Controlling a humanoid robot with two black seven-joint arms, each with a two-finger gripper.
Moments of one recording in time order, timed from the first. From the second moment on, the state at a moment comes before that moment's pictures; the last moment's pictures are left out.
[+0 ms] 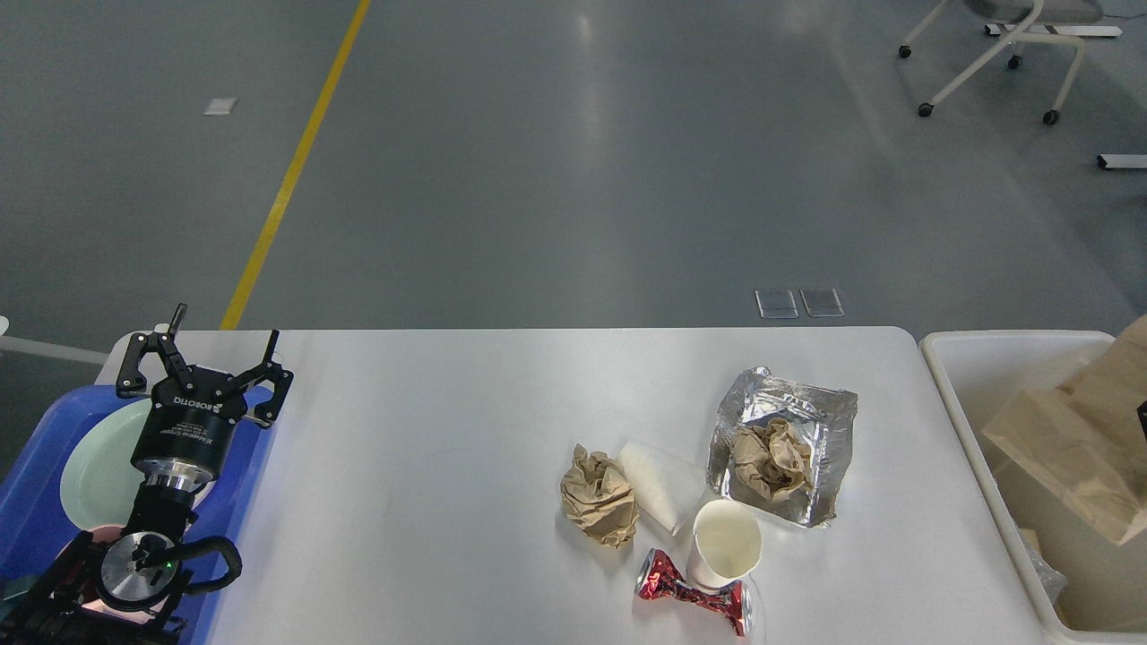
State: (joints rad) left arm -0.25 0.19 -1.42 -0.77 0.07 -0.65 -0.18; right arm 1.72 -0.76 -1.56 1.24 0.19 0.18 -0.03
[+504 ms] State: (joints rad) left arm -0.25 0.19 -1.42 -0.77 0.07 -0.65 -0.18; right arm 0.95 -0.72 -0.94 0.63 0.19 -0.06 -0.03
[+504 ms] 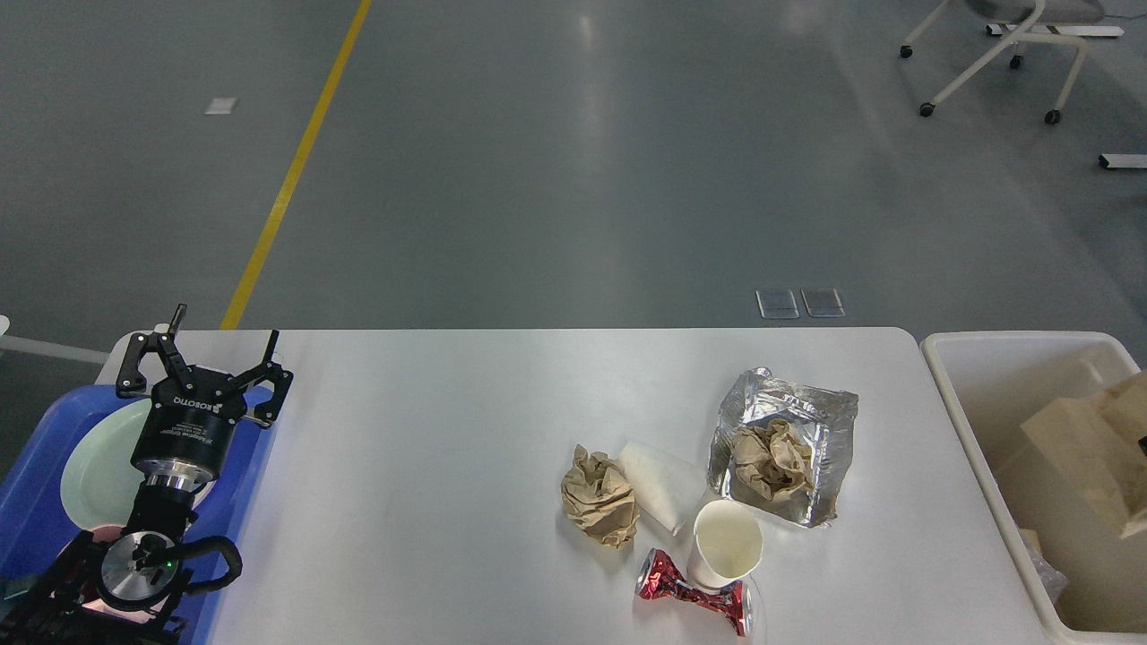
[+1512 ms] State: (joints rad) left arm -0.25 0.19 -1.42 -0.77 0.07 -0.65 -0.18; right arm 0.54 -0.40 -0.71 0.21 0.18 -0.35 -0.06
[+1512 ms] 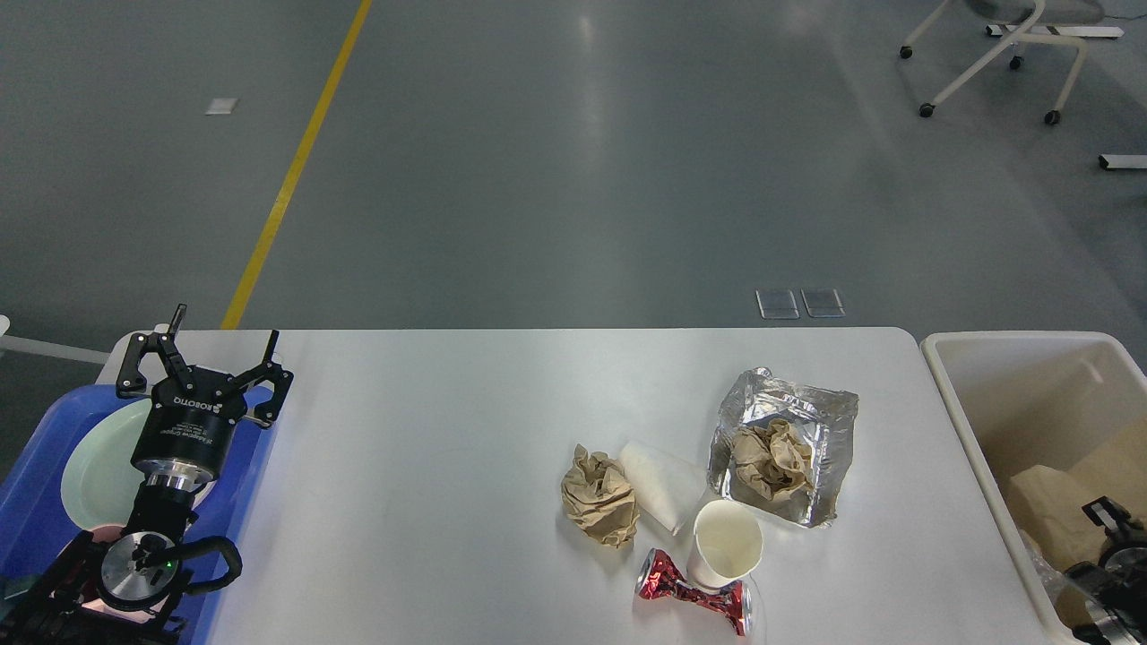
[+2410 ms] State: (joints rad) left arm -0.25 0.19 -1.42 -0.77 0.07 -0.65 -0.18; right arm 0.73 -0.51 -0.78 0.42 0.02 -0.24 -0.07
